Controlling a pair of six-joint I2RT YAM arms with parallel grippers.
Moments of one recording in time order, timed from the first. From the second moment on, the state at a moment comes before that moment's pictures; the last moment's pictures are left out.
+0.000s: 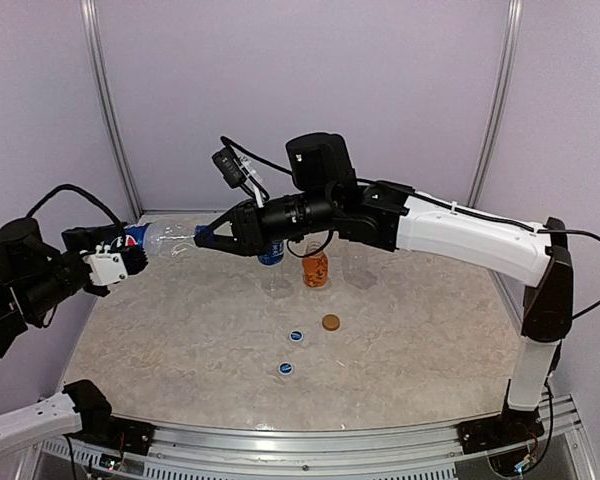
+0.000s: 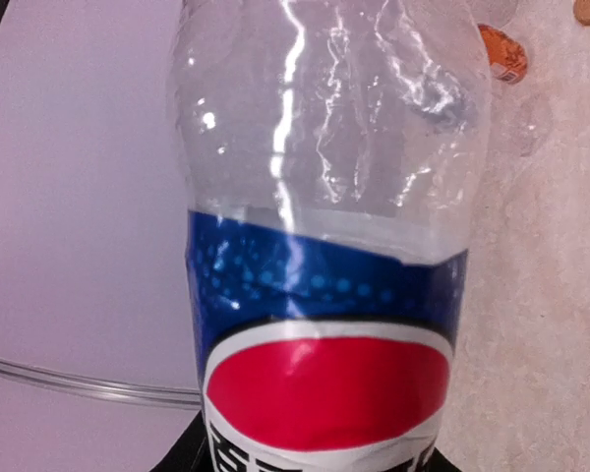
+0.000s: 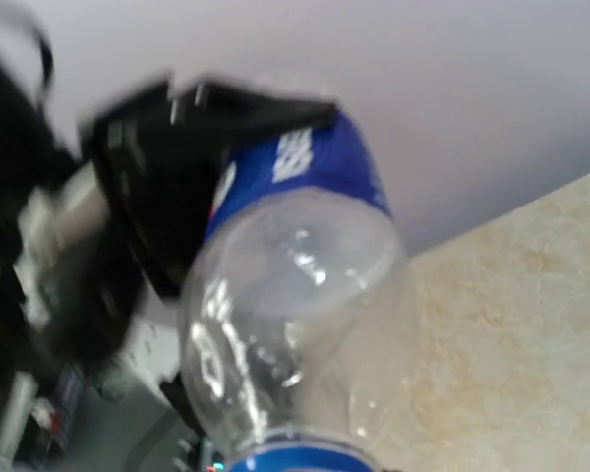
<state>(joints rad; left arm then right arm) -0.62 0.52 0.80 -0.42 -0.21 1.32 1.07 1.90 1.85 -0.16 -0.55 0.36</state>
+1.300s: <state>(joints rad) -0.62 0.55 0.97 -0.89 0.08 0.84 1.47 1.71 1.59 -0.01 0.27 -0.75</state>
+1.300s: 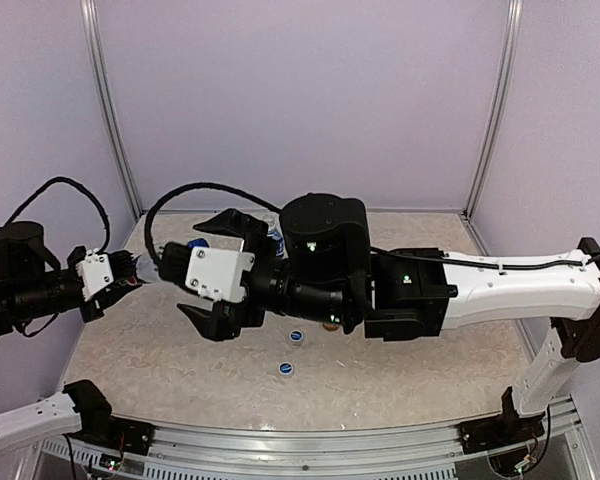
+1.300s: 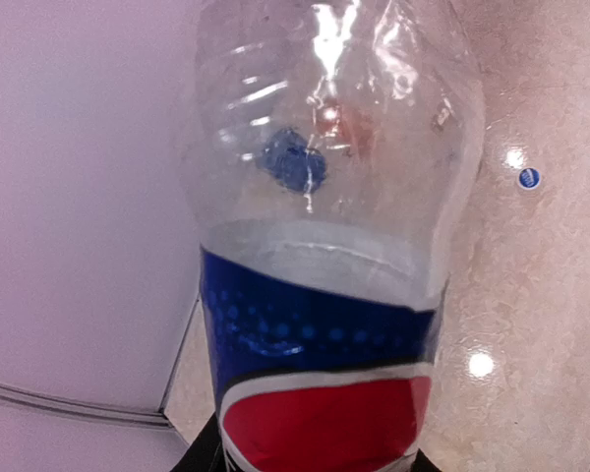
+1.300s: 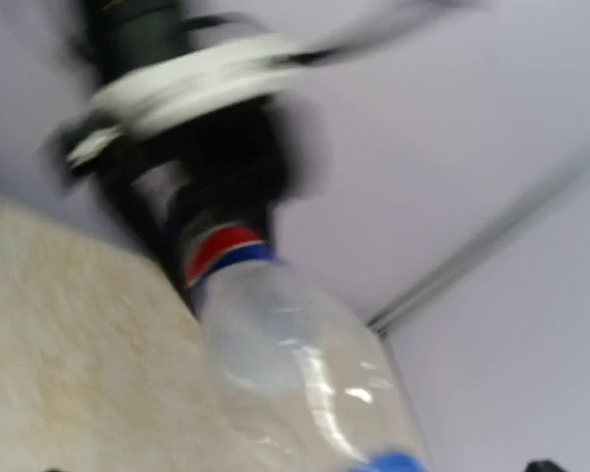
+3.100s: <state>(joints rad) -0.64 0.53 1.08 -0.96 0.02 0.92 1.18 1.88 1.94 -0.21 -0.43 0.19</state>
